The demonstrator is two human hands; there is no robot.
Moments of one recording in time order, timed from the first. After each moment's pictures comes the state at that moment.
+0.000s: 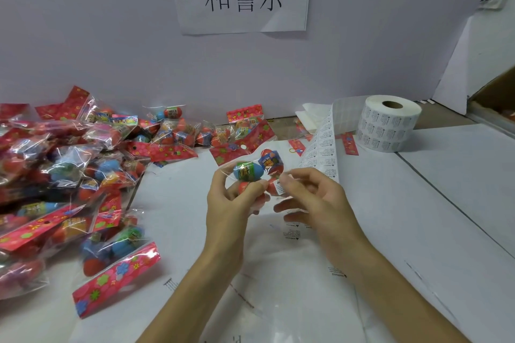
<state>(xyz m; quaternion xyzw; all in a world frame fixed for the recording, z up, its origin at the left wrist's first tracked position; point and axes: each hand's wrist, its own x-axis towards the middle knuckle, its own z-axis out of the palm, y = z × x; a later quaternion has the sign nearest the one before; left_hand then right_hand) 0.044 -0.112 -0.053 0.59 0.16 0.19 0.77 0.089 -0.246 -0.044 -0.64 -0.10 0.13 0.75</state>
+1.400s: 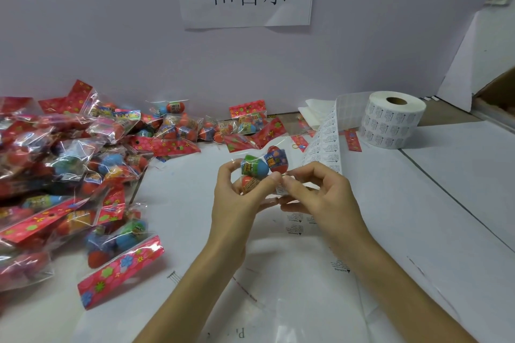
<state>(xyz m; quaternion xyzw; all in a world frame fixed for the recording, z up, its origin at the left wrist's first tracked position) 0.044 -0.113 -0.053 0.60 0.14 0.17 0.77 0.092 -0.251 -0.051 -0.67 -0.16 0.07 0.72</state>
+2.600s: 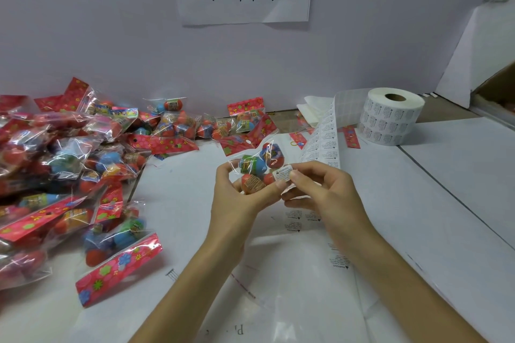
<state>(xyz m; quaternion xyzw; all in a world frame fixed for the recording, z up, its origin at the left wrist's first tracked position) 0.045 -0.112 -0.056 0.61 0.16 0.14 0.76 0.101 -0.255 -0.055 -0.65 -0.13 0.09 0.74</state>
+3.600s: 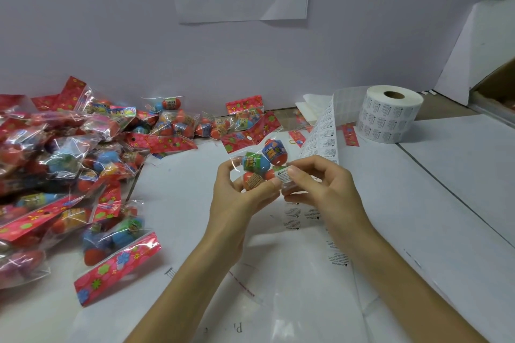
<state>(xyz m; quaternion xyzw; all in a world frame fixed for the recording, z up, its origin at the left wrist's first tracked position) 0.046 -0.112 -0.053 0.58 0.14 0.13 0.79 0.099 -0.256 -0.052 -0.66 -0.15 0.07 0.74</state>
